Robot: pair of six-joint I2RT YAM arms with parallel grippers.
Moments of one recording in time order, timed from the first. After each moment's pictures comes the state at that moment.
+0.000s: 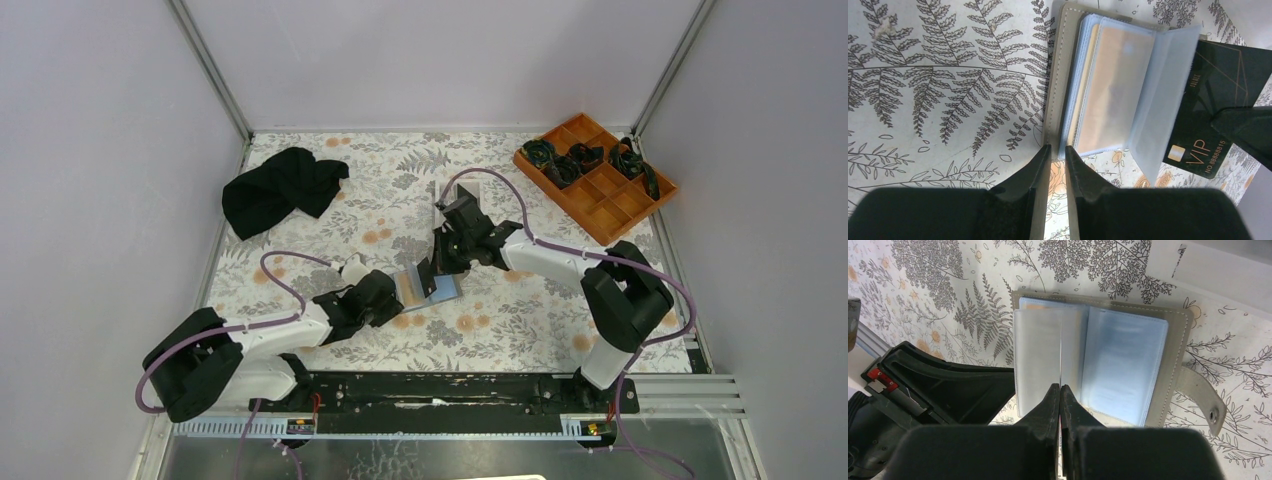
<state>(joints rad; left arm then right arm) -0.85 1.23 0.41 -0.10 -0.27 -1.31 0.75 1.70 1.08 -0.28 -0.23 0.63</state>
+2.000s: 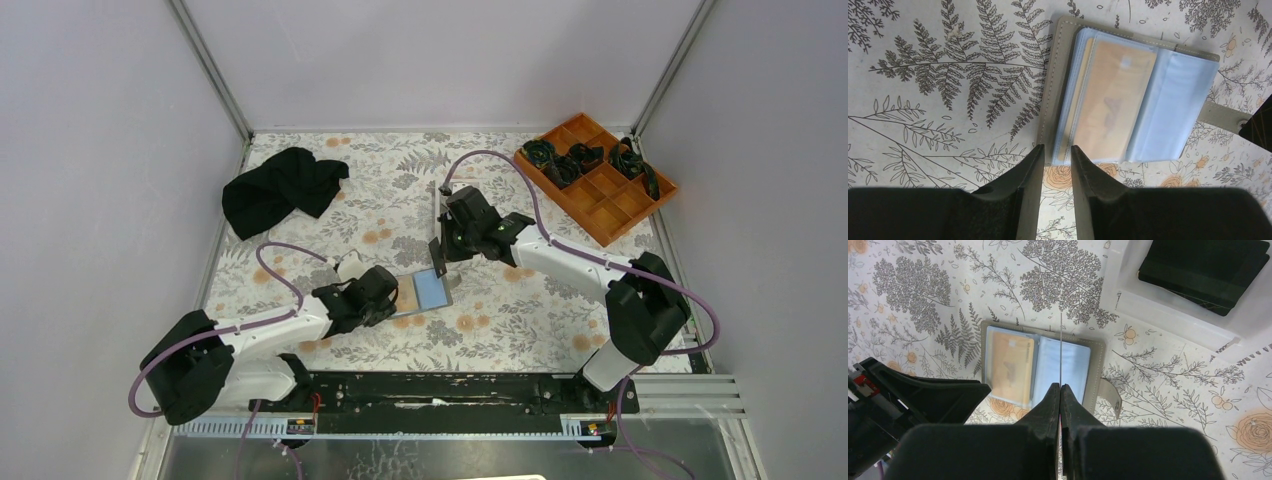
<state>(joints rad) -0.85 1.21 0.51 -0.36 -0.32 -1.29 0.77 1.61 1.15 -0.38 -0.02 0.50</state>
